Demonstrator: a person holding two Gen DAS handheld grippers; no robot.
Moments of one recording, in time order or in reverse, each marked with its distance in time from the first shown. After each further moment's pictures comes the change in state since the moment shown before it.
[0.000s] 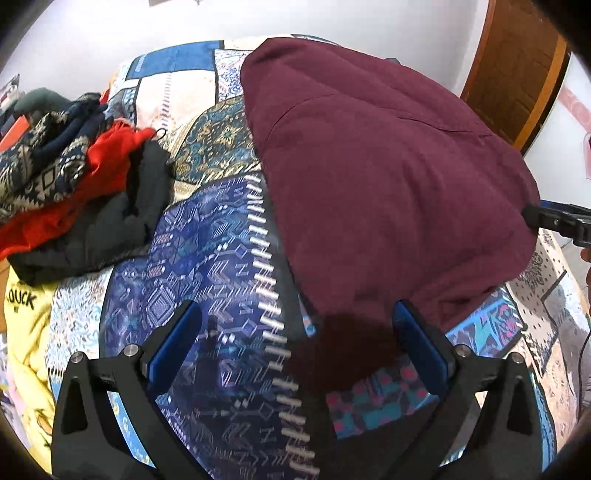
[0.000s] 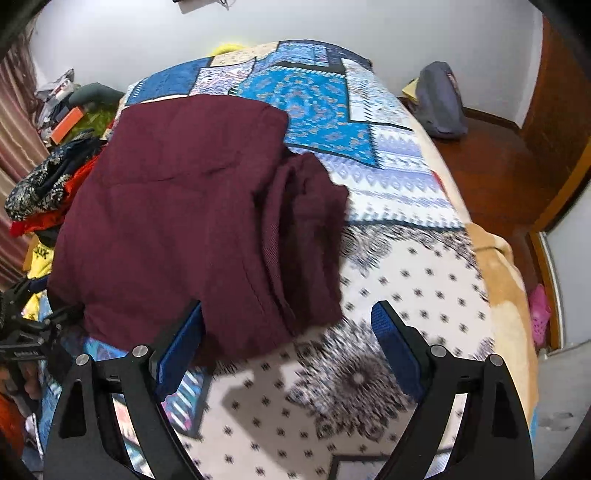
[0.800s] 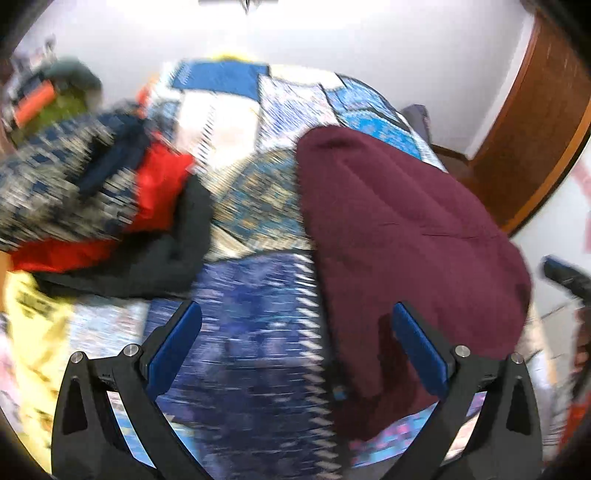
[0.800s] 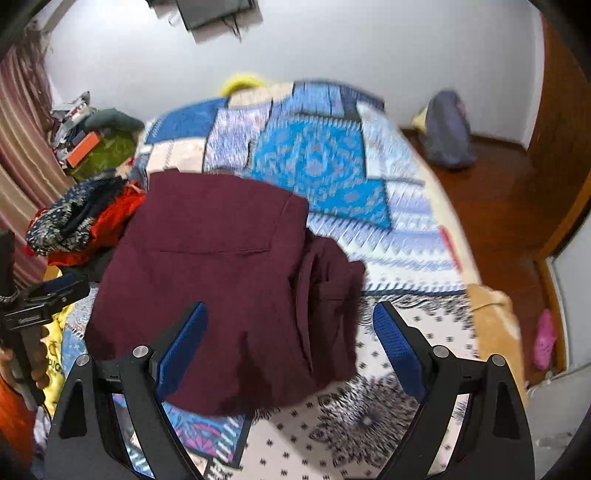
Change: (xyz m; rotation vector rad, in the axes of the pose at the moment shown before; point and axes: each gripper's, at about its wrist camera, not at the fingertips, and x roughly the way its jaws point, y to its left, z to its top) left arm -0.021 0.055 0.061 -0.197 -0.069 -0.069; right arm -0.009 0.009 0.059 0.004 -0.082 0.075
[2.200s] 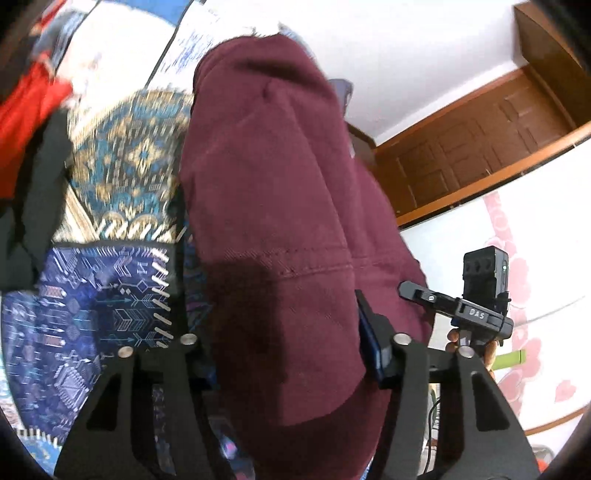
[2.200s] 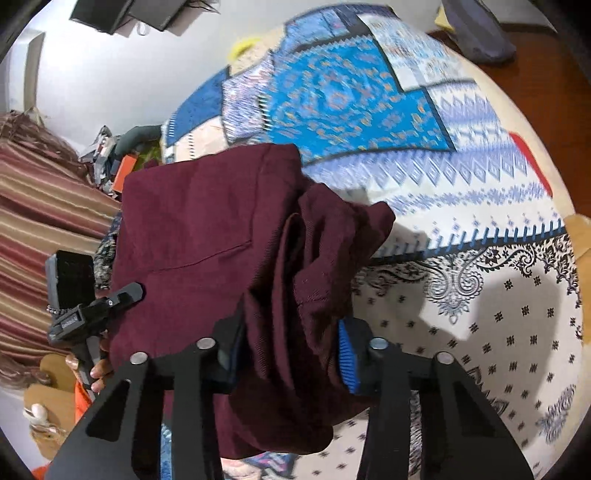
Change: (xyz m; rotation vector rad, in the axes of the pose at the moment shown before) left arm 0.052 -0.021 0.033 -0.130 0.194 -0.496; right arm 0.054 -0.028 0.014 0.263 0.180 0.382
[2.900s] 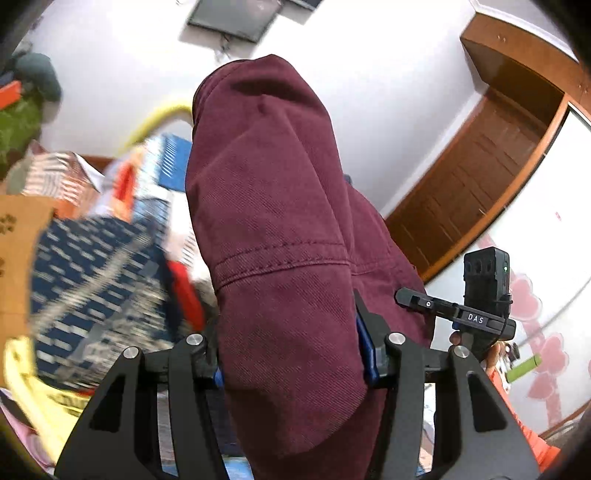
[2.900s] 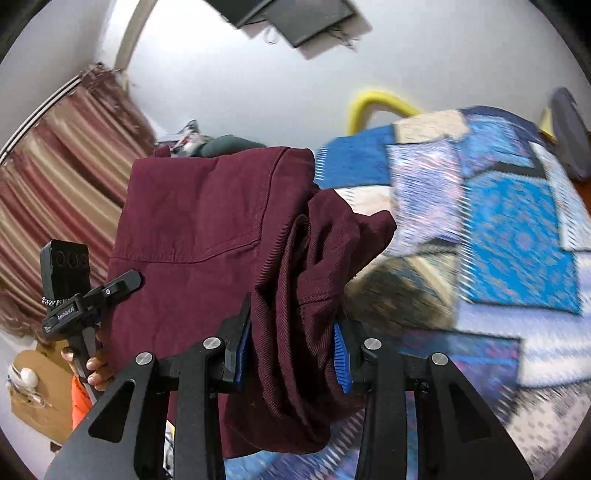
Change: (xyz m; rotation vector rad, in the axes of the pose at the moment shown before) left arm -0.263 0.021 0.057 0.166 -0.344 0.123; right arm 0.036 0.245 0.063 -0.305 -0.163 0.166
